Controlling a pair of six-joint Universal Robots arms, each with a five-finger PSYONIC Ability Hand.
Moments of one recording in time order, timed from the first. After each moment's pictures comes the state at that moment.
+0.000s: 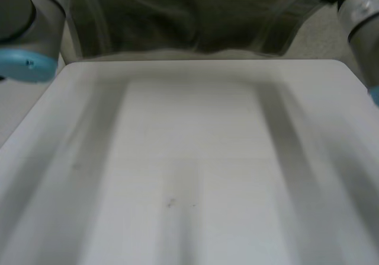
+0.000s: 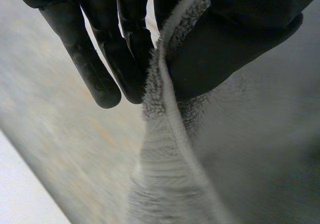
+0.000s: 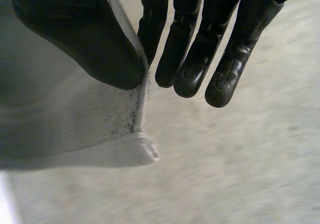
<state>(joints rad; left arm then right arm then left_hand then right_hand) 4.34 -2.11 -0.68 3.24 -1.61 3.62 1.88 -1.22 1.02 -0.17 1.46 2.29 1.18 1.22 1.22 1.22 1.04 0.96 1.17 1.19 1.19 0.98</state>
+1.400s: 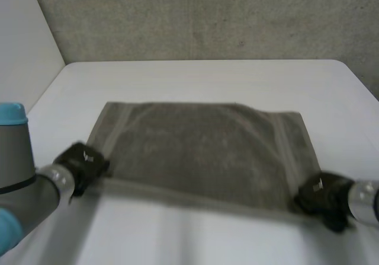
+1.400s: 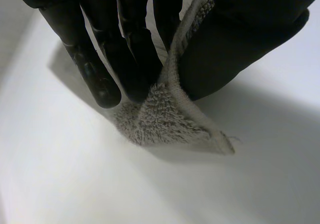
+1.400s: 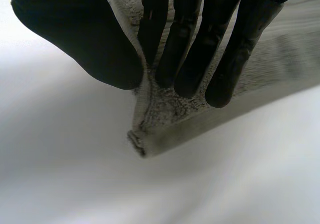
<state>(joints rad) 4.44 -1.83 -1.78 2.95 -1.54 4.00 1.67 -1.32 1.78 0.58 1.33 2.05 1.16 1.22 1.21 1.22 1.02 0.96 1.17 1.19 1.19 0.98</state>
